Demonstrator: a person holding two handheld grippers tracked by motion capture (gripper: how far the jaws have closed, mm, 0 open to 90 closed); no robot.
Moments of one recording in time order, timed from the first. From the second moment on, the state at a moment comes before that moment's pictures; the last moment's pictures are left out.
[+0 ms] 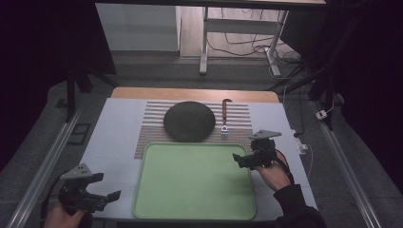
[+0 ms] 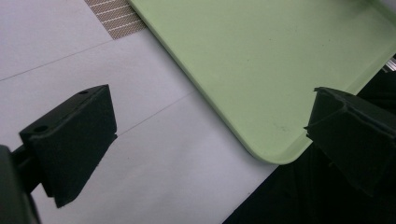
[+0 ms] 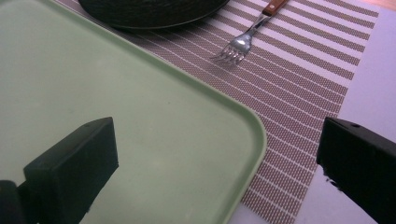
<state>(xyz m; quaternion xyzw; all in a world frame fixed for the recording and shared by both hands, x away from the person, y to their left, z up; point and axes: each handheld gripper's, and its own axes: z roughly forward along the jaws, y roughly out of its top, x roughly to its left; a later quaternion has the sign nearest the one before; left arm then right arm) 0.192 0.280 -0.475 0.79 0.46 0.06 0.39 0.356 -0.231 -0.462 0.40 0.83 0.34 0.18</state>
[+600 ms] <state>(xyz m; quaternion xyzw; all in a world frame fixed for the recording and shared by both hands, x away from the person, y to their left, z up) 0.193 0.281 -0.476 0.79 0.46 0.06 0.39 0.401 -0.201 -0.474 0.38 0.86 0.28 0.21</state>
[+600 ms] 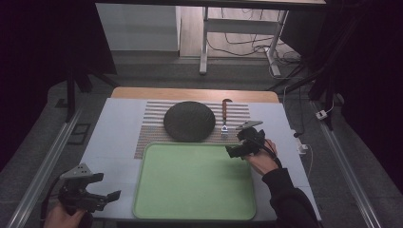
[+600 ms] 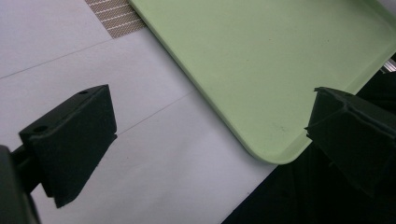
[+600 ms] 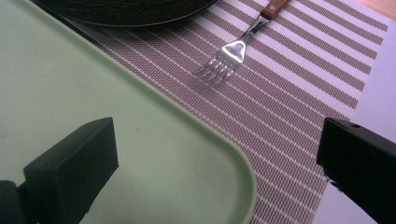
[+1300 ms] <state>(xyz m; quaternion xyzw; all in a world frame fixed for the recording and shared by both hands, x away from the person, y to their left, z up) 0.193 0.281 -0.476 0.79 0.46 0.06 0.39 0.442 -0.178 -0.488 0.34 0.88 0.20 0.28</state>
